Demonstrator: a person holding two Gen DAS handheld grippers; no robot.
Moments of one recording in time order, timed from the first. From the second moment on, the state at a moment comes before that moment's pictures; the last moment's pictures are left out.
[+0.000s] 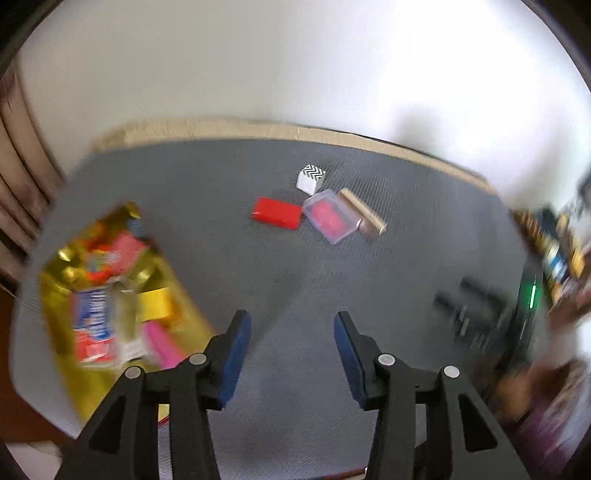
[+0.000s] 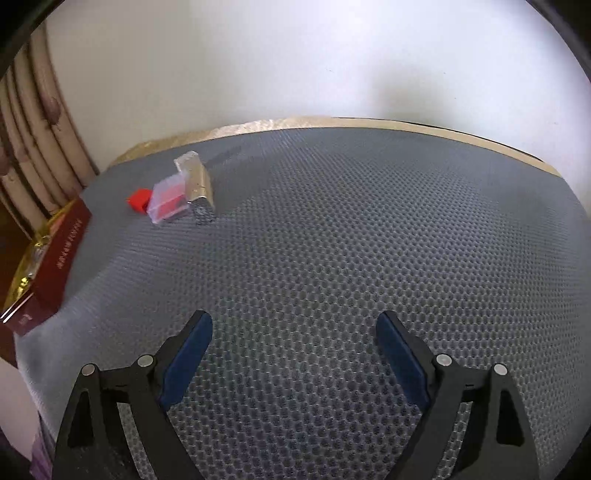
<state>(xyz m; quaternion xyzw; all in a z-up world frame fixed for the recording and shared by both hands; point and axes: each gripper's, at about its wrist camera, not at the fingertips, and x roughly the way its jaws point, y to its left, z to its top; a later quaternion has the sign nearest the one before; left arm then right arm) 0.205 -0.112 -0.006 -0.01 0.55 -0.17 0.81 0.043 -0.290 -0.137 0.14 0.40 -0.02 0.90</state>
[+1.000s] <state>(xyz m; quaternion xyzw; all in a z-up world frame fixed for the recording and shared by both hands) 0.395 -0.143 -0.121 -0.21 0.65 0.08 0.73 0.041 -0.283 -0.136 0.15 0.40 0.09 0.90</state>
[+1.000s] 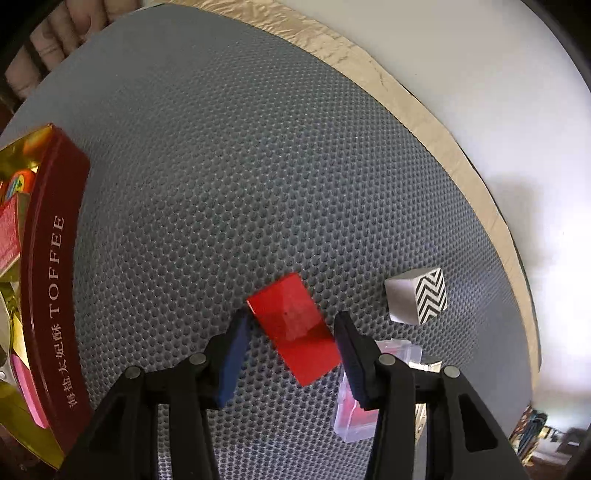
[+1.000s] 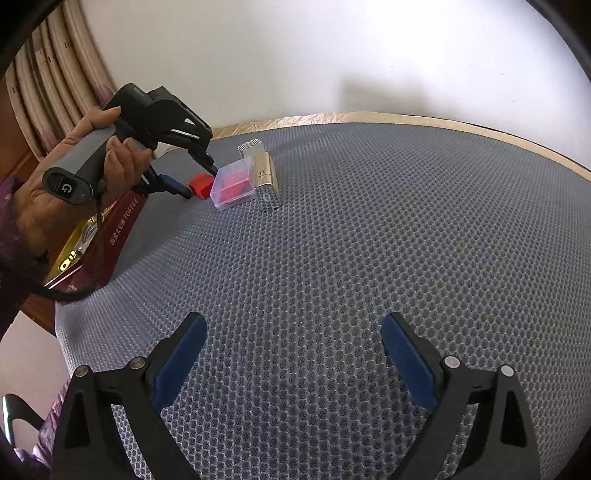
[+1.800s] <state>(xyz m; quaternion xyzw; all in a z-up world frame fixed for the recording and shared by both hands) 0.201 -0.023 -0.002 -0.11 0.56 0.03 0.82 0.048 -0.280 -0.140 0.14 0.41 0.09 0.90</state>
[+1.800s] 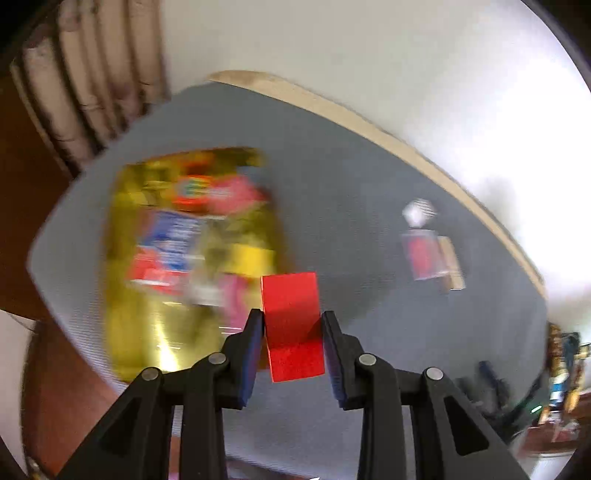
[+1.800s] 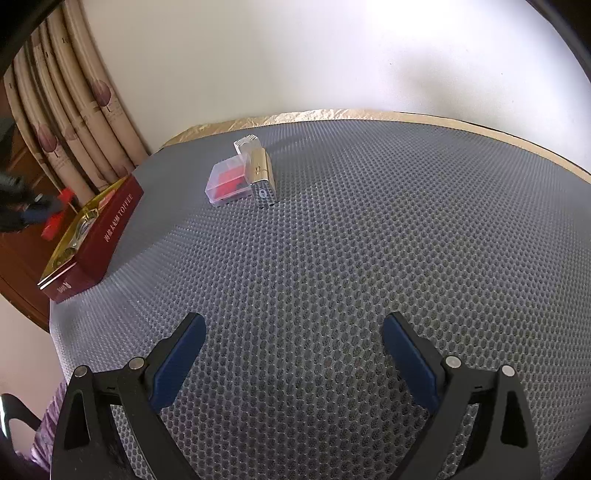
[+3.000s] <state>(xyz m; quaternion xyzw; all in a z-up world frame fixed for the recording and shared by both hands) 0.071 0.010 -0.010 -0.08 0.38 0.10 0.92 0.111 -0.246 -0.112 0.05 0.42 0.09 0.90</state>
